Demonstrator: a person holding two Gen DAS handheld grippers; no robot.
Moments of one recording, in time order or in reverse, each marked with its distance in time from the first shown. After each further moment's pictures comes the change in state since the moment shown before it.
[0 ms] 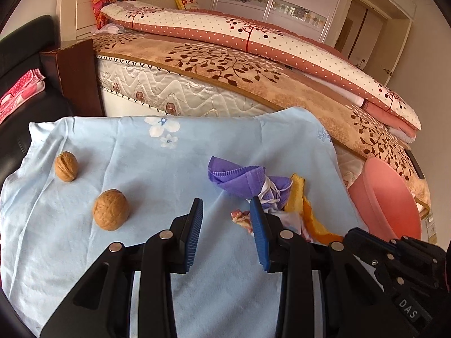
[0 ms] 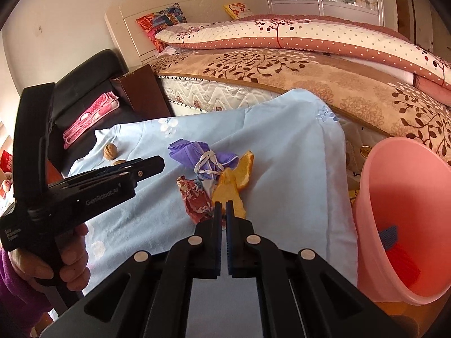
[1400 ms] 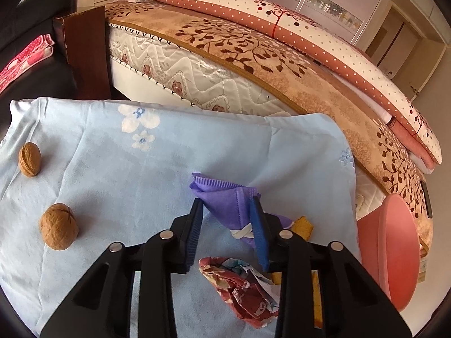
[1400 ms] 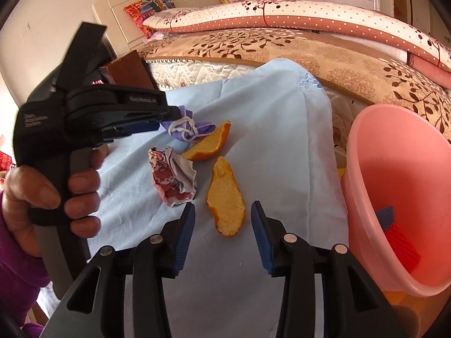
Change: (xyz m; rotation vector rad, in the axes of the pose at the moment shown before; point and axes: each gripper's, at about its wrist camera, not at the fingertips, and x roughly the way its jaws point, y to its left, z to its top) left arm 0.057 -0.017 0.032 -0.146 0.083 0.058; right arm 0.016 -0.025 -0.022 0.016 0.091 -0.035
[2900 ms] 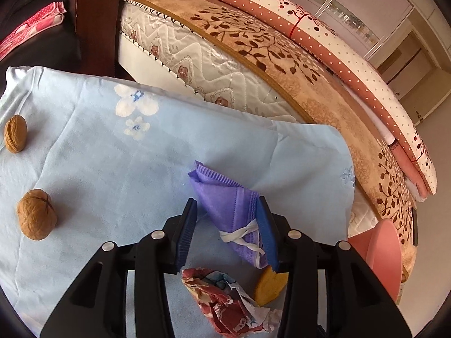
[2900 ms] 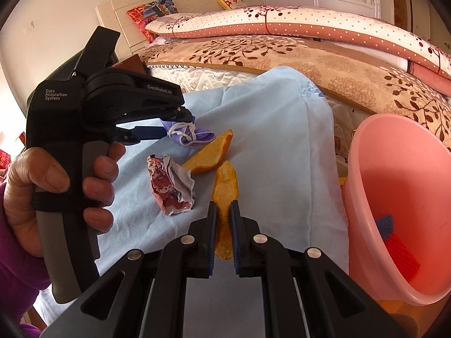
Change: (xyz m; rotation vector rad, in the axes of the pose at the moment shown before) left arm 0.017 0.005 0.009 -0.149 0.052 -0.028; right arm 0.003 0.000 0.003 -0.009 -0.045 -0.002
